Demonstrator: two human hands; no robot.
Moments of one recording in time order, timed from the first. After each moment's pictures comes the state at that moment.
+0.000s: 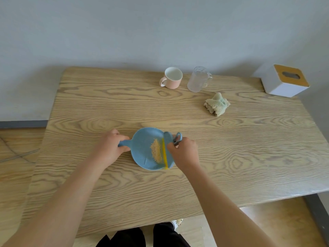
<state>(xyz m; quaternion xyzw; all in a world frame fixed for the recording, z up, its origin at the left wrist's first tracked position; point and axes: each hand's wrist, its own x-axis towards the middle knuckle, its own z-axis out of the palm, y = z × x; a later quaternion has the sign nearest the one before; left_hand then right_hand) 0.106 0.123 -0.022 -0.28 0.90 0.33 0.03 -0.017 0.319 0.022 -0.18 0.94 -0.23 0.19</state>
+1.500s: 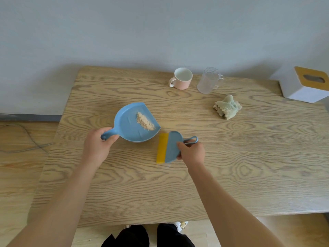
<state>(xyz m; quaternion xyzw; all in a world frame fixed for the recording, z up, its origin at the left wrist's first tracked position) 0.132 0.122 -0.016 -0.47 0.76 0.42 -0.15 -0.033 0.327 0.000 0.06 0.85 -0.44 0.28</state>
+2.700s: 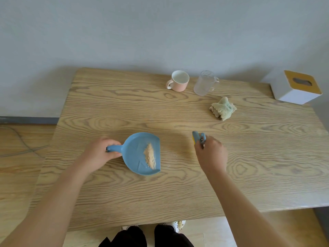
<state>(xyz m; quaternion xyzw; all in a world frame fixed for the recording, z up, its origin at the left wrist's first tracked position) 0.151 0.112 -0.013 -0.31 0.86 0.41 0.04 -0.048 0.367 0.032 -0.20 0.97 -0.14 0.02</state>
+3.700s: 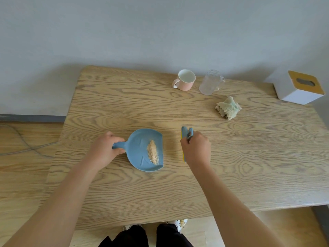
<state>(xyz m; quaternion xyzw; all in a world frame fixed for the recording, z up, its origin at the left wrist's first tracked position) 0.153 0.099 -0.024 -0.31 0.89 0.33 0.01 -0.011 0.306 0.034 -0.18 0.96 -0.21 0.08</state>
